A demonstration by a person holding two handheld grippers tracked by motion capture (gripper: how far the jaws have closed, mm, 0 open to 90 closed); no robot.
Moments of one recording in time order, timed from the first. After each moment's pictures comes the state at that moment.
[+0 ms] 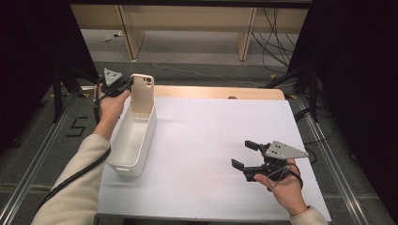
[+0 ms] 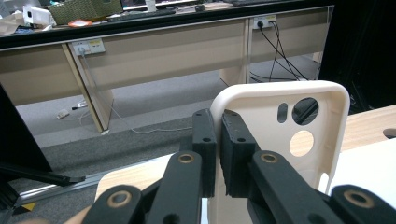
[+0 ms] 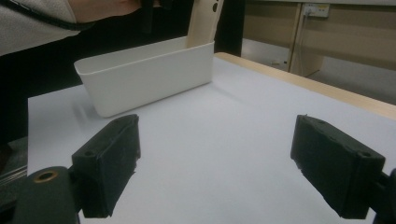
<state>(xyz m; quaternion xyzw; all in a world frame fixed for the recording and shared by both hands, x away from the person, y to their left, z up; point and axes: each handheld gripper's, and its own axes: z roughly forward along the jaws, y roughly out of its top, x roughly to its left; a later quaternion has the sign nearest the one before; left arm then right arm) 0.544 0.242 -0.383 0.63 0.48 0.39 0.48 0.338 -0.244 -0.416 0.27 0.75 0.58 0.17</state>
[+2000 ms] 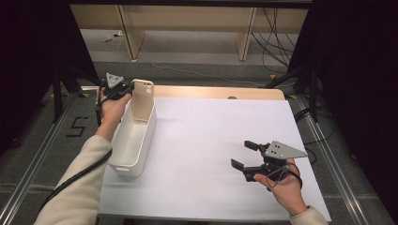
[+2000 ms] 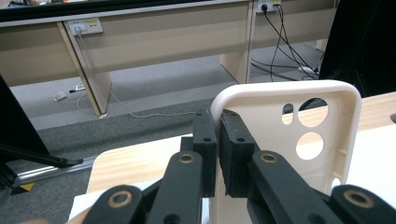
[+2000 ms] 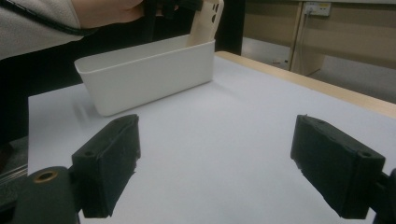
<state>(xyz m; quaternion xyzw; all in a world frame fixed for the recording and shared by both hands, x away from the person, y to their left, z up) 0.549 0.243 -0.403 0.64 0.50 0.36 0.46 0.339 -0.244 -0.417 0.27 0.75 0.58 0.17</state>
